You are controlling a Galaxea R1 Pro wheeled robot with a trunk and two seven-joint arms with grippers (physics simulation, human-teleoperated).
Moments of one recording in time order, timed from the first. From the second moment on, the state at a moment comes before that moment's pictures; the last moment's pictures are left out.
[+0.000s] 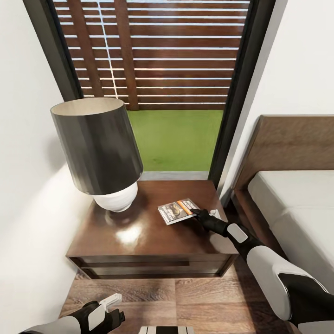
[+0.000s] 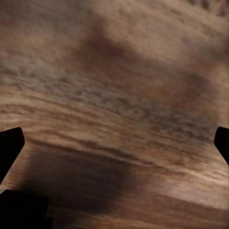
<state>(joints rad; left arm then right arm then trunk) -0.65 0.00 -0.19 0.01 0.60 0.32 0.06 -0.97 -0.03 -0.09 -0.25 -0.80 0.53 0.48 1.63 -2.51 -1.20</state>
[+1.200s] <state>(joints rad) -0.65 0.00 -0.20 0.01 0.60 0.32 0.06 -0.97 -0.03 -0.10 -0.27 -0.84 0.54 0.51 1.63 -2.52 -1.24</state>
